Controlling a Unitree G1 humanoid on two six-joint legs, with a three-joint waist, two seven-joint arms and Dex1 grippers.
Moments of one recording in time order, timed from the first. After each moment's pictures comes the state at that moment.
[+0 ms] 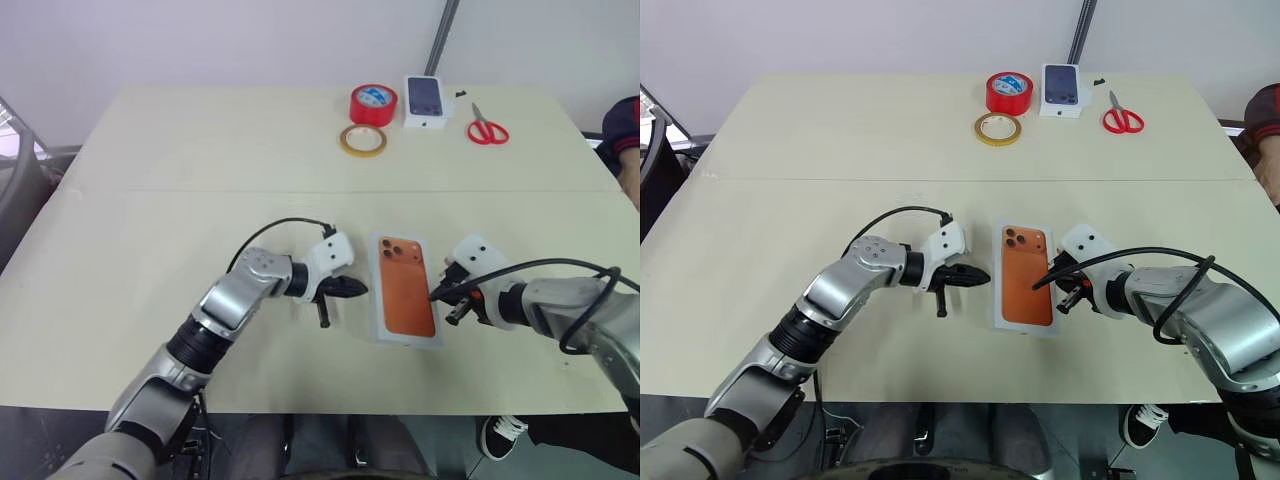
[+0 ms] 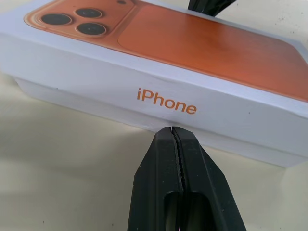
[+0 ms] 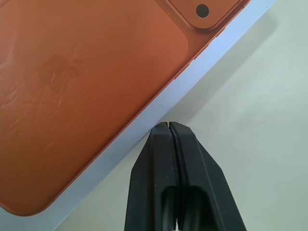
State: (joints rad) left arm -0.60 0.34 -0.45 -0.02 -0.17 0.60 -0.96; right arm -0.26 -0.96 -0.01 -0.61 0.63 1.30 0.45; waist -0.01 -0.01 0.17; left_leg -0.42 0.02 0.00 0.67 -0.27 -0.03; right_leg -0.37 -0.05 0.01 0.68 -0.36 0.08
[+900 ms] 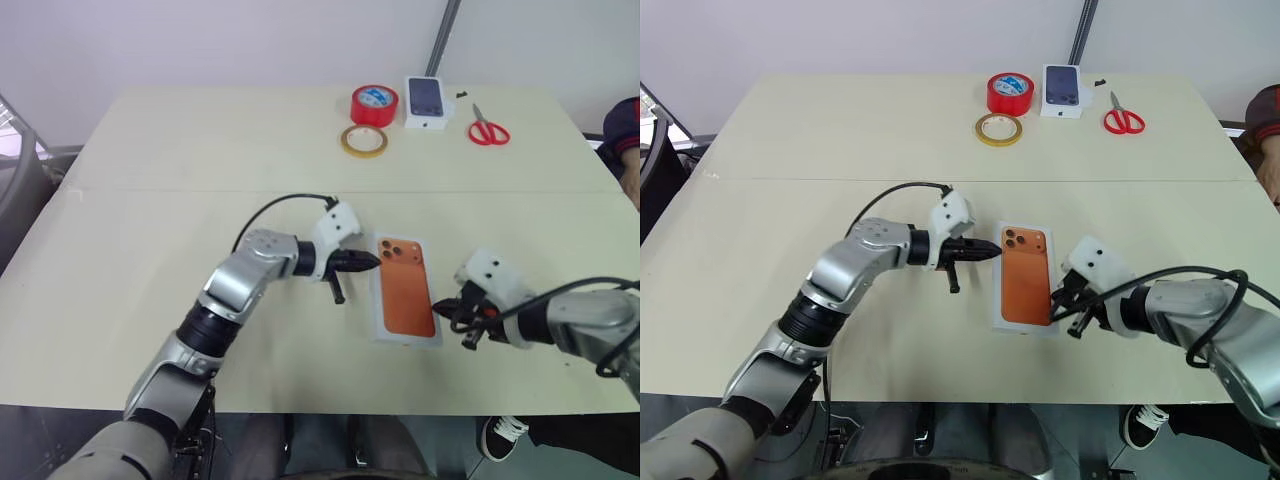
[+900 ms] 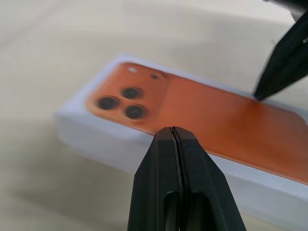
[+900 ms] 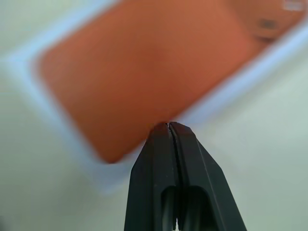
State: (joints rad) left arm -0.68 0.25 -0.43 0.04 -0.18 0.61 -0.89; right arm -0.06 -1.03 -0.15 -0.78 0.68 1.18 0.67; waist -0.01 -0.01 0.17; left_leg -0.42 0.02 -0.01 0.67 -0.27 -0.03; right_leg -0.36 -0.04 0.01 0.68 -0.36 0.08
